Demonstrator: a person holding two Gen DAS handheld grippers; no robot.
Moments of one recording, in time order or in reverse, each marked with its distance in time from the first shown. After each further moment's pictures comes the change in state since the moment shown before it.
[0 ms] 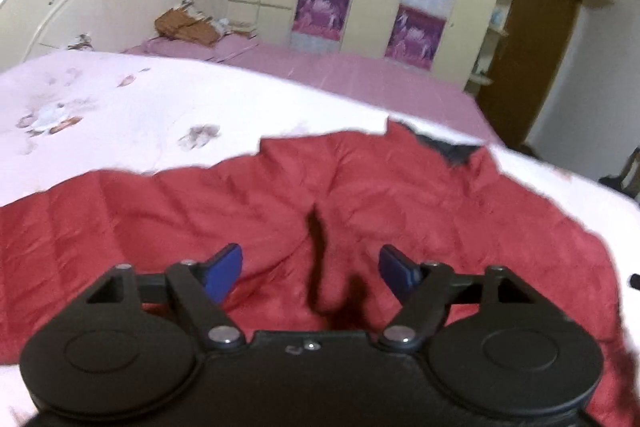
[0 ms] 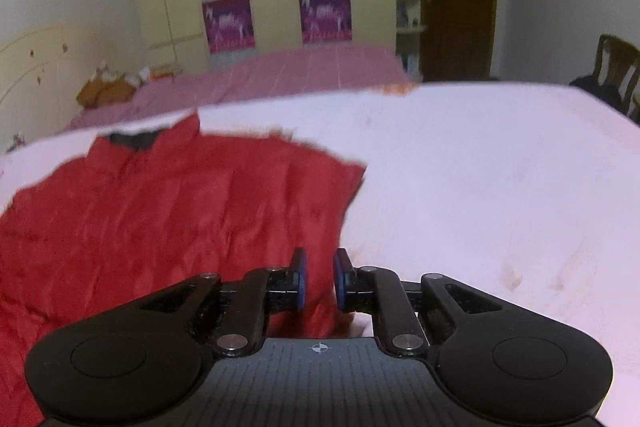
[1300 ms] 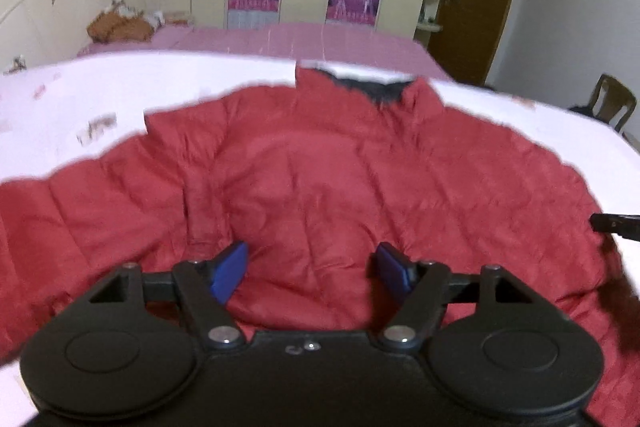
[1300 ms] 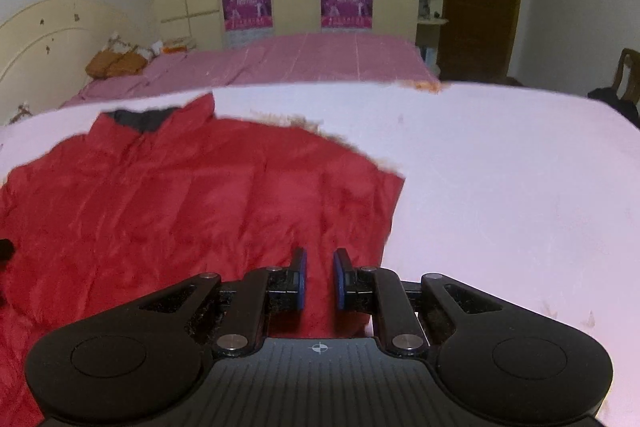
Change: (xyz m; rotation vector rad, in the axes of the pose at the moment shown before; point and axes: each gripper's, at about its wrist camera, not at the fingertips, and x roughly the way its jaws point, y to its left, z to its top) left arm 0.048 -0.062 -0.024 0.191 0.118 -0.062; right arm 0.045 0.023 -0.002 -0.084 0.117 0.008
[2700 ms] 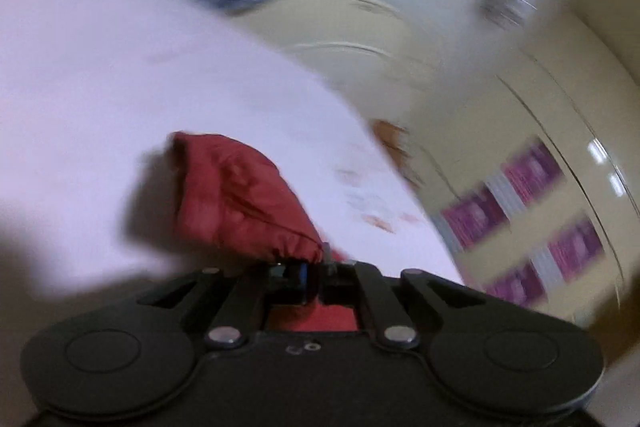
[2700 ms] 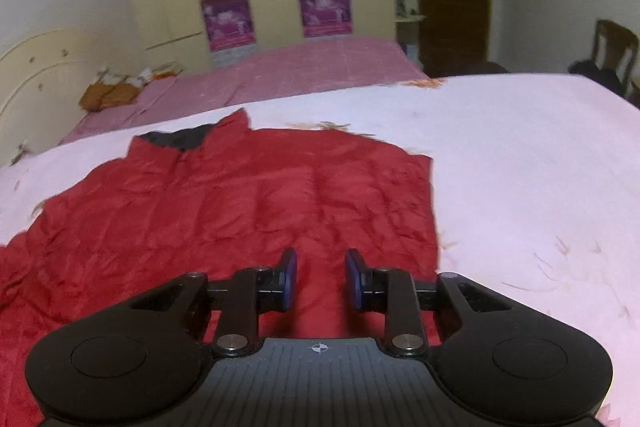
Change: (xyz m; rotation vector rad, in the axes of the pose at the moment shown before) left arm -0.198 0.279 -0.121 -0.951 -0.502 0.263; right arm -0.047 0.049 -0.007 0.167 -0.059 -0.015
